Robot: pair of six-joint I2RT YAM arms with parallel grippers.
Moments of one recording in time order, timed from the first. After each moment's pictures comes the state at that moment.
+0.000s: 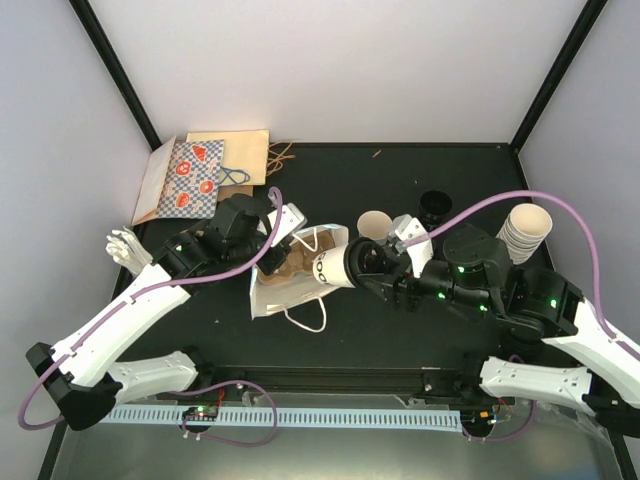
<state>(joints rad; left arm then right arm) -0.73 1.08 1.19 -0.81 -0.01 0.15 1.10 0.88 1.32 -0.89 0.04 0.16</state>
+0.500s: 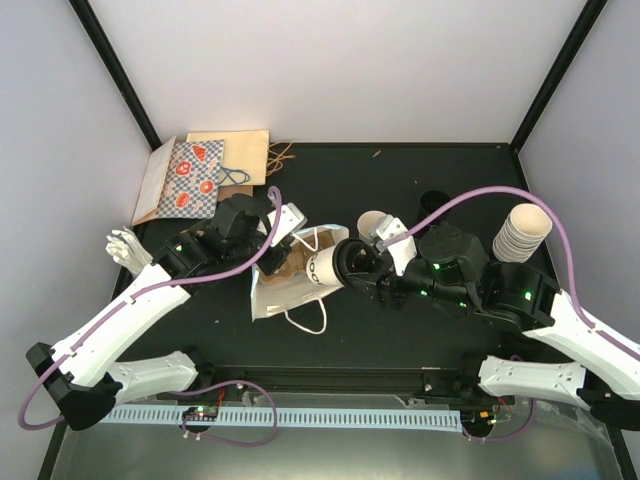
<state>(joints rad) -0.74 1.08 1.19 -0.81 0.00 0.13 1.12 0.94 1.30 -0.86 0.07 0.16</state>
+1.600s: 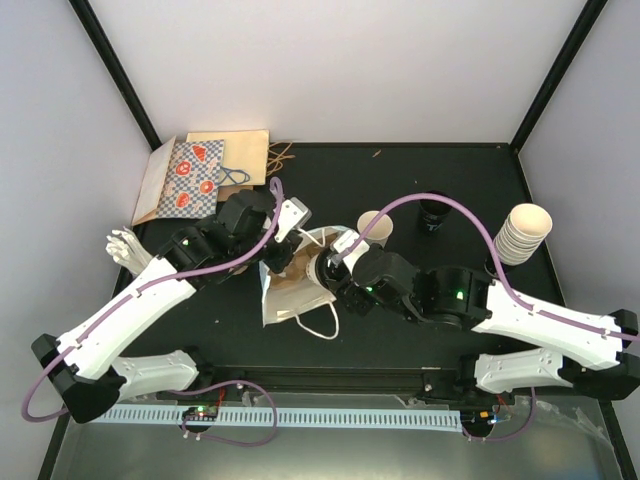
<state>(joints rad) -0.75 1.13 1.24 -0.81 0.05 -0.01 1.30 1.14 1.30 -0.85 0.42 0.22</state>
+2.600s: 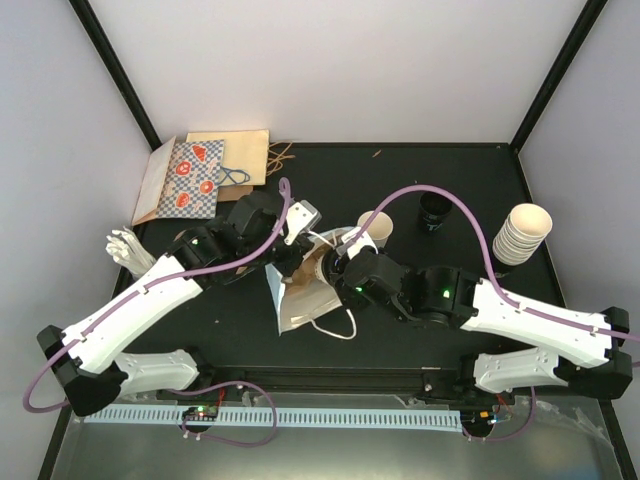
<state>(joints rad) -0.81 1.16 1.25 -0.80 0.09 -0.09 1.28 1.18 1.26 -0.88 0.50 0.44</state>
